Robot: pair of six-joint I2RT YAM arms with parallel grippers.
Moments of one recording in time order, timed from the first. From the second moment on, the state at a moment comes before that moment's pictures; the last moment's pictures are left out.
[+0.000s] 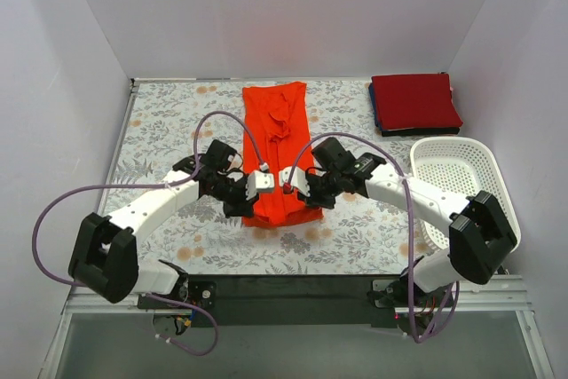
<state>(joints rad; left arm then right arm) -0.52 1.30 0.85 -0.74 0.63 0.79 0.82 1.43 1.00 -0.62 -0.44 -0.74</state>
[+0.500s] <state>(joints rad) -0.31 1.75 1.24 -0.77 0.67 0.88 0.63 1.75 1.35 -0.67 -0.49 -0.89</state>
